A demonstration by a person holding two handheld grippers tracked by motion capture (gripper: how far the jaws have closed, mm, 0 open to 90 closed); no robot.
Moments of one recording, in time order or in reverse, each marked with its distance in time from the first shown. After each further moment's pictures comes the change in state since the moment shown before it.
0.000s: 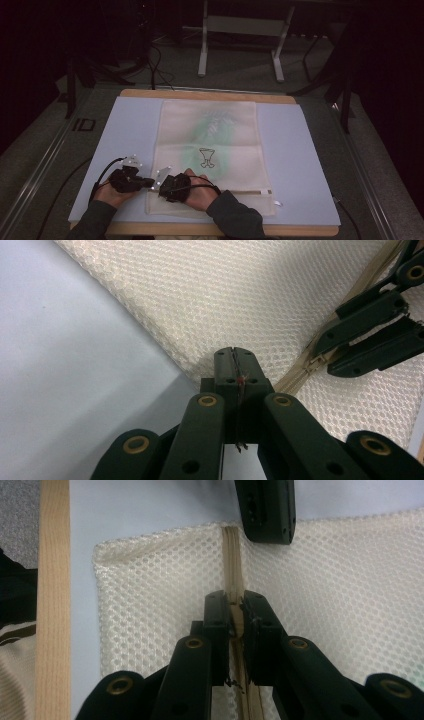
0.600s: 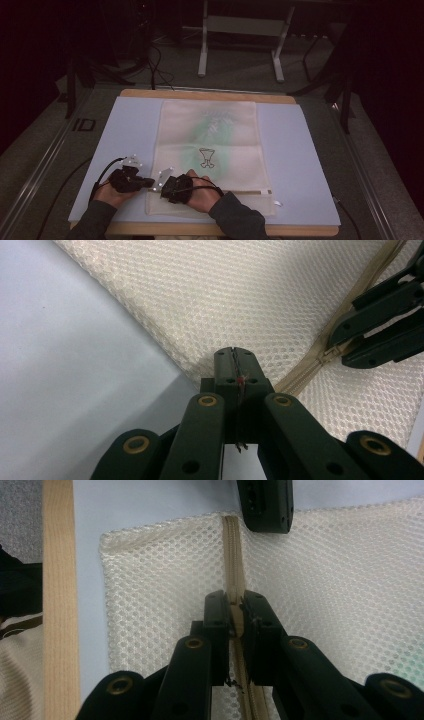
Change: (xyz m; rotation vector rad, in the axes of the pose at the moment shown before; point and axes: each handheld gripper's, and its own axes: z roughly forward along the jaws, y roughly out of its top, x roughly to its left) left arm 0.000 0.000 0.000 0.002 -0.001 0.003; right arm 0.003 -0.003 -0.007 0.012 -0.016 0.004
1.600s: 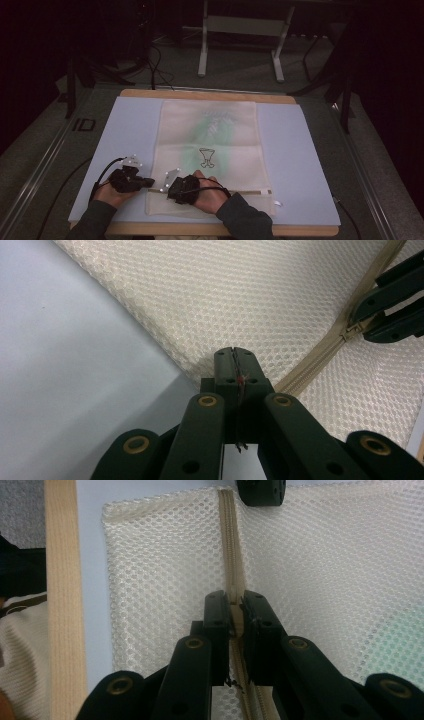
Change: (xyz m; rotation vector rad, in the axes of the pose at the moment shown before) left arm 0.000 0.000 0.000 -0.001 -0.002 -0.001; right arm 0.000 -0.013 -0.013 0.020 -0.008 0.004
